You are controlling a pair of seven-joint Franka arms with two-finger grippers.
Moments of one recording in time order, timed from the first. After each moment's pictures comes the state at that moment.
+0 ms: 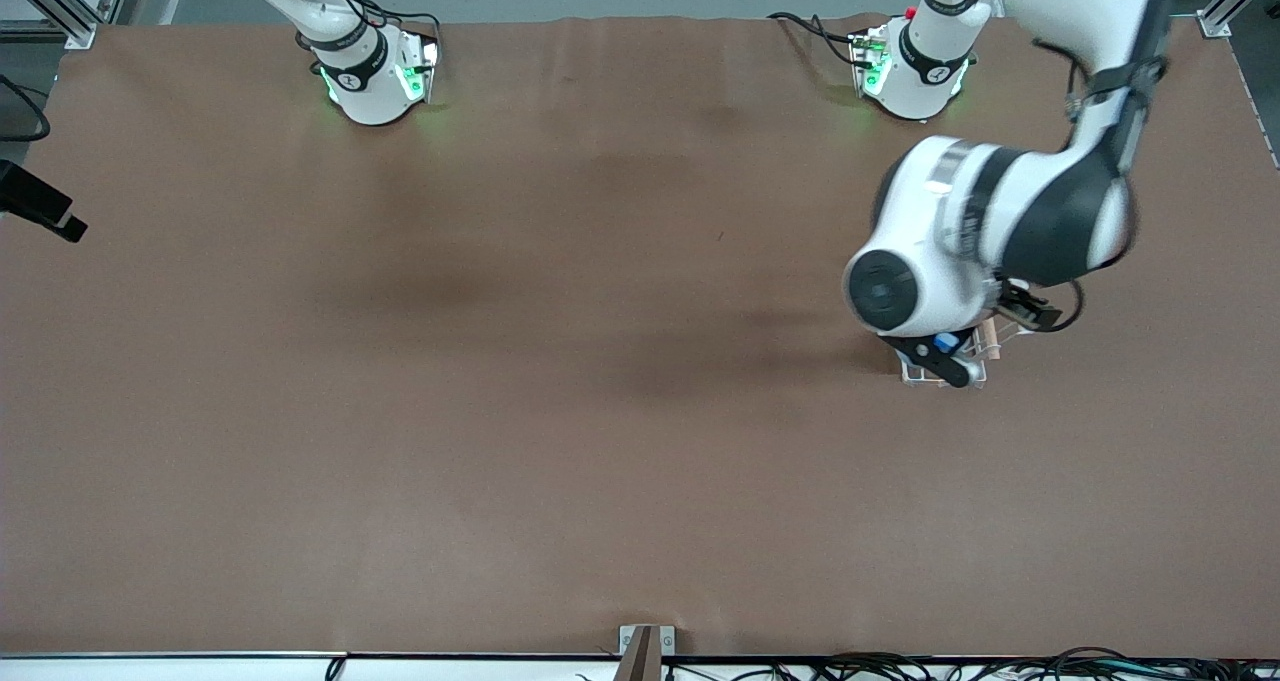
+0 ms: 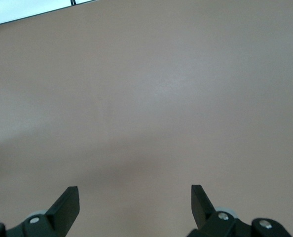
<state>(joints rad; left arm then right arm) -0.14 0.46 -0.34 -1.40 0.62 1.26 0.15 -0.06 -0.03 -0.05 -1.53 0.00 1.57 0.12</state>
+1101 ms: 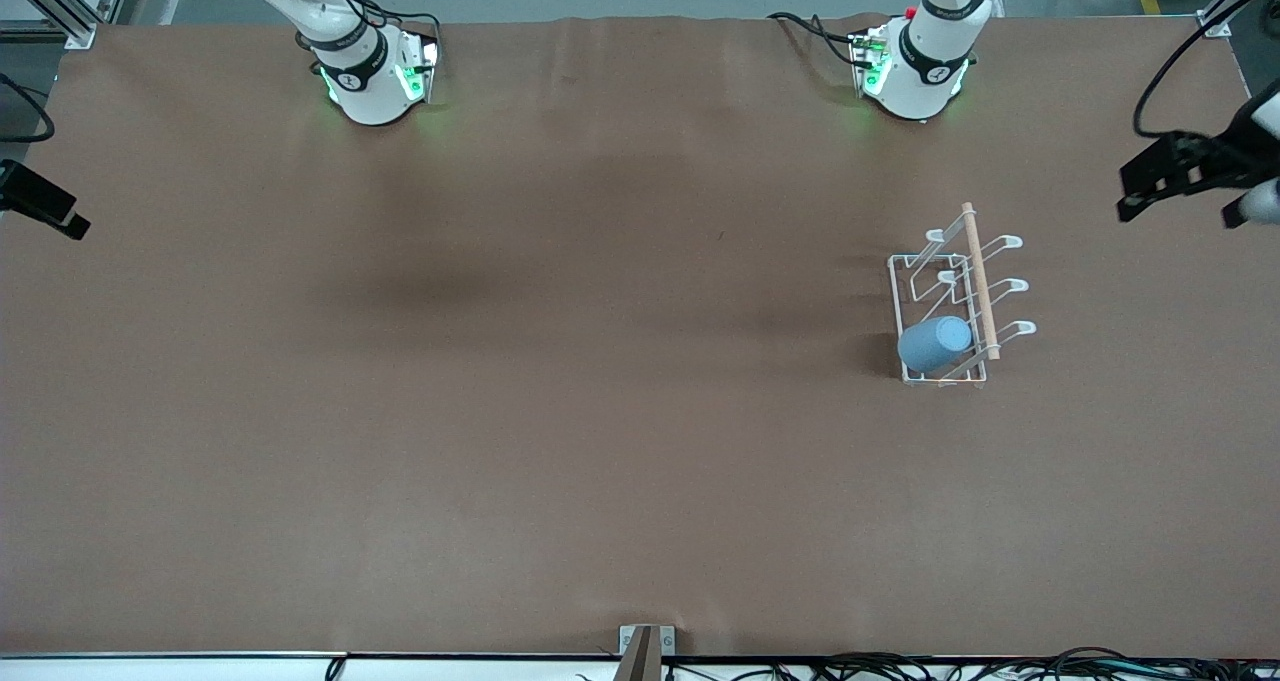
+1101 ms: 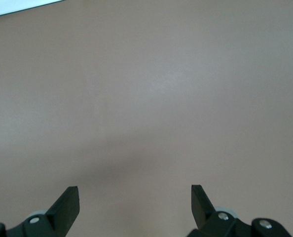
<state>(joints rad) -0.05 0.01 0.00 -1.42 0.03 1.48 0.04 -0.06 -0.03 -0.05 -1.53 -0.01 1.55 0.12</state>
